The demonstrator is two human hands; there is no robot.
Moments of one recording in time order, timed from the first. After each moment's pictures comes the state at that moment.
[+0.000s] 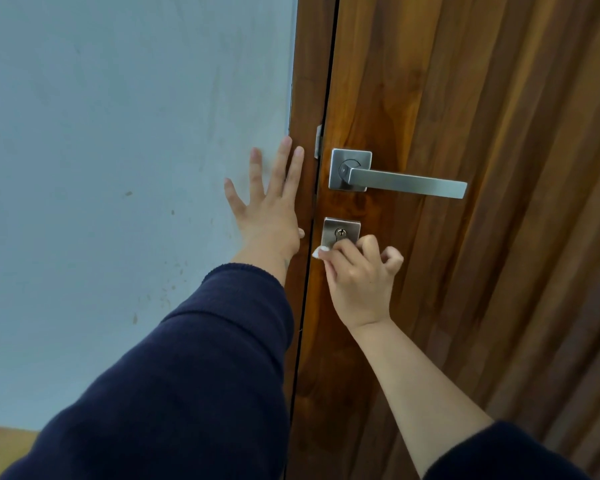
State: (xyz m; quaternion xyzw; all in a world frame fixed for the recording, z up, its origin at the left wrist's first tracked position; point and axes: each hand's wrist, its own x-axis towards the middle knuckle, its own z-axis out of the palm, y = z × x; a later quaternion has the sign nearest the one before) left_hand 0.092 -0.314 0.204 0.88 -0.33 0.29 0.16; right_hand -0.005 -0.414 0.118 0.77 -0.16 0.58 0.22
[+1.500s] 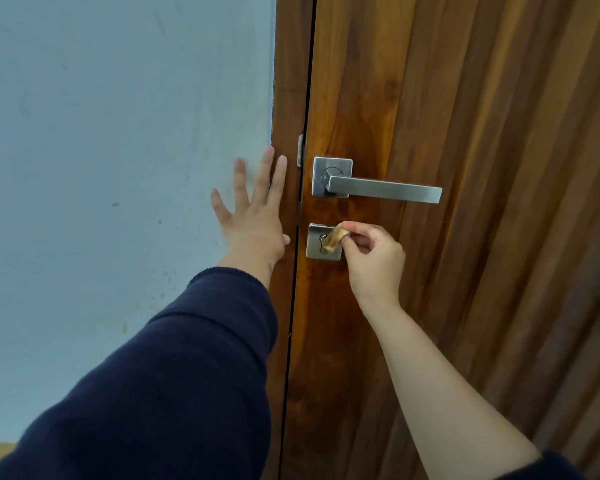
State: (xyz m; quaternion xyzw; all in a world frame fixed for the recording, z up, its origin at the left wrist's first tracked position) left_hand 0.091 -0.315 0.207 0.89 -0.33 0.26 0.14; right_hand -0.031 -0.407 0.166 0.71 -0.20 0.59 -0.33
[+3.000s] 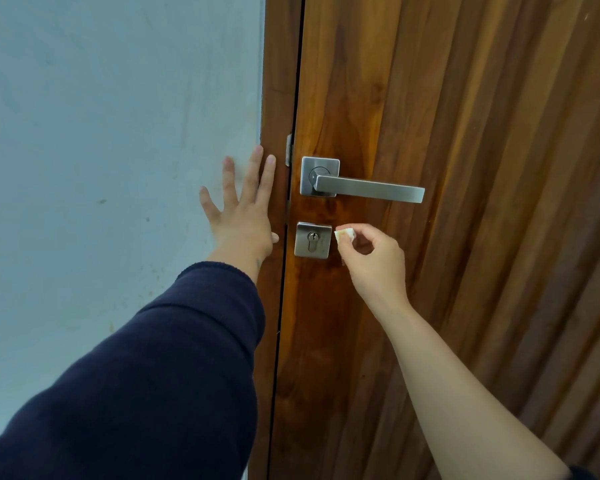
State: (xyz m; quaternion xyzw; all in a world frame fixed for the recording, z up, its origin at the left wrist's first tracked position) left_hand 0.090 -0.314 0.209 0.89 -0.34 0.25 0.14; right_hand -0.057 -0.411 0.171 0.77 -0.24 0.51 -0.29
